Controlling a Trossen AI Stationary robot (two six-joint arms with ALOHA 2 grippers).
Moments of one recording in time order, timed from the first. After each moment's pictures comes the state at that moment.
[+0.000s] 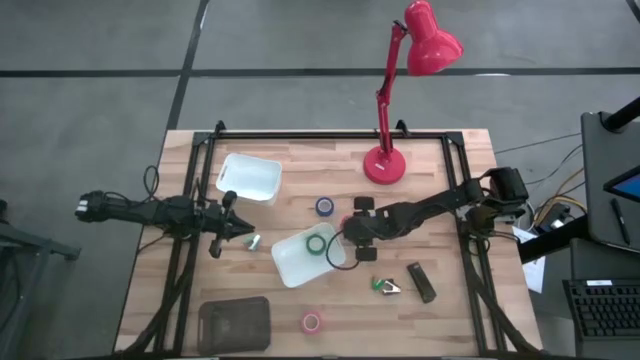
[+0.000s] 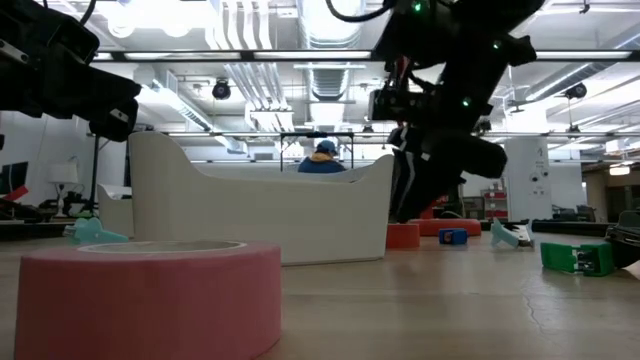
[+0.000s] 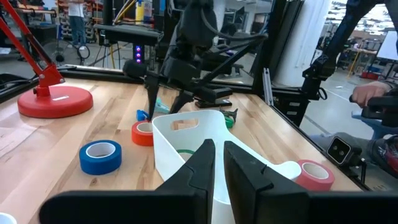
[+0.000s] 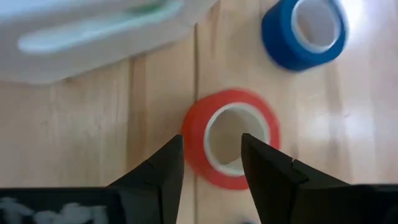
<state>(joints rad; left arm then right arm) -0.14 0.13 0.01 0.02 0.01 -0.14 0.14 1.74 0.98 -0.36 0.29 0.04</state>
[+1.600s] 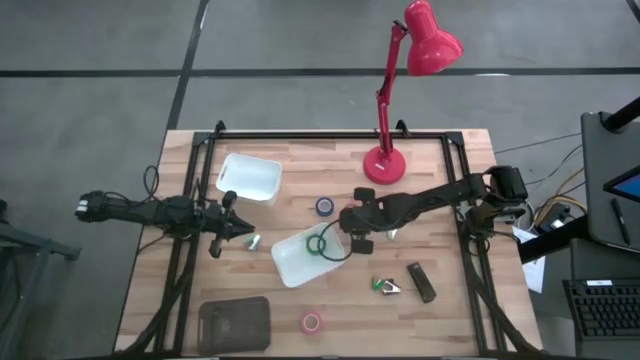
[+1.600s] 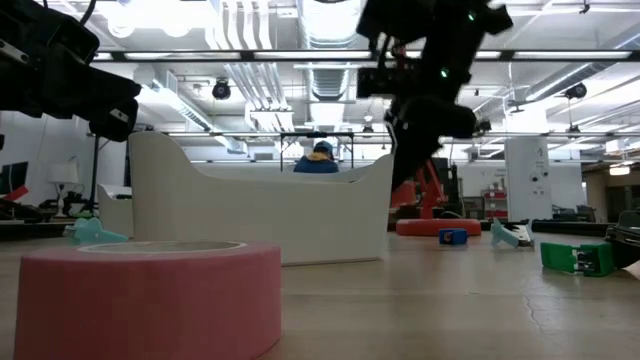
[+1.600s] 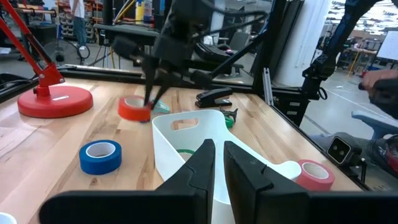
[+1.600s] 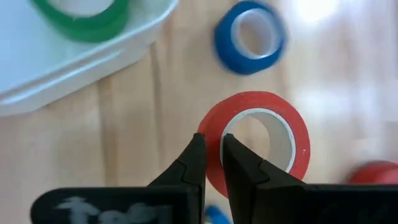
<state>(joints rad) -0.14 0.13 0.01 0.02 0.01 -0.14 0.10 1.74 1.16 -0.61 0.33 0.10</state>
